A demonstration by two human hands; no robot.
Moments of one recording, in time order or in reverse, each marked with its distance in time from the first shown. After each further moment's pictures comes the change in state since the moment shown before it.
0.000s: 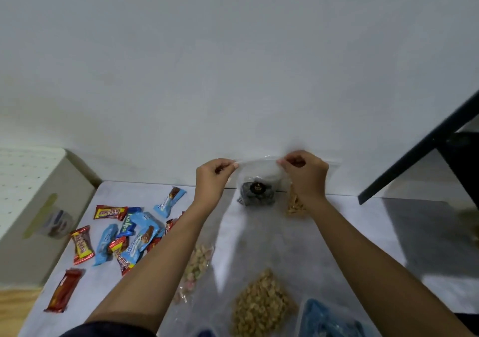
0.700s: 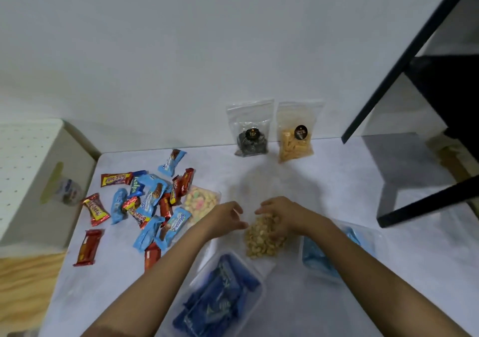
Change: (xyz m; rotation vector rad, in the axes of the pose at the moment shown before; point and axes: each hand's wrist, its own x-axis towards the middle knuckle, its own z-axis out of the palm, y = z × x) left_hand -0.146 -0.068 -0.042 0.589 -0.878 -0.274; right_hand -0.180 0.030 -0.028 -0.636 -1.194 -0.006
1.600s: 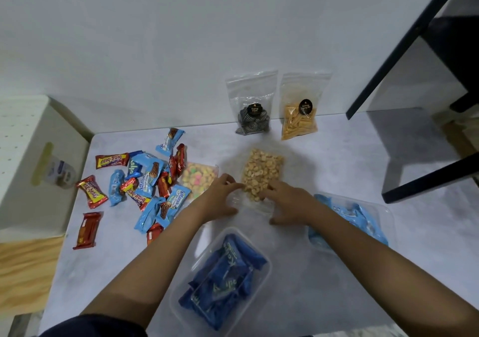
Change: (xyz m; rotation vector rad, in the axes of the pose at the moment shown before) left_hand 0.016 -0.043 0.005 0.293 0.082 0.301; right_hand 0.002 0.003 0.031 -0.209 0.103 -0.019
